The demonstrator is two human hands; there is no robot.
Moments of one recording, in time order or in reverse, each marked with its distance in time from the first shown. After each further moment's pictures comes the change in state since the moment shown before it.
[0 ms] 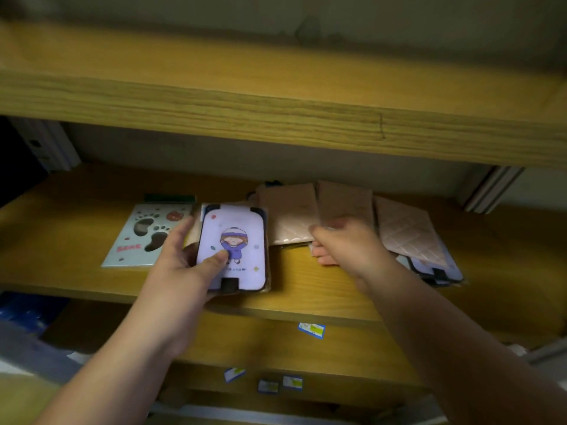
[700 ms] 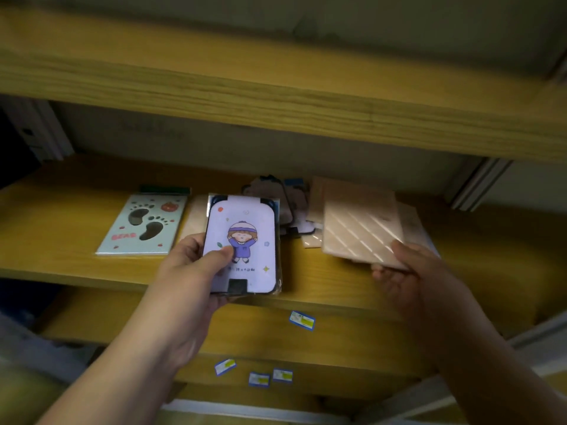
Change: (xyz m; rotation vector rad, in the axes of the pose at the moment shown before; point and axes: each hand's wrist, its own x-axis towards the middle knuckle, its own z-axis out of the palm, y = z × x) left_hand -0.033 0.002 0.017 -0.077 -0.036 -0.096; right_hand -0.074 0.038 -0.078 0.837 0.063 0.092
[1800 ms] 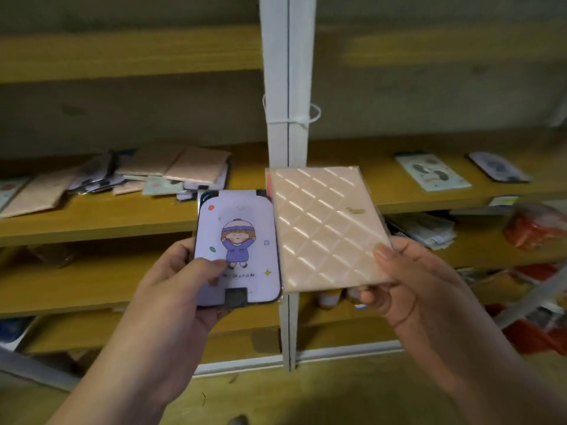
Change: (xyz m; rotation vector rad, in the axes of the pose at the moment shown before) left_hand -0.261 -0.141 0.283 0.072 -0.195 0.012; right_hand -0.194 -0.127 -0.351 0.011 -0.245 -0.107
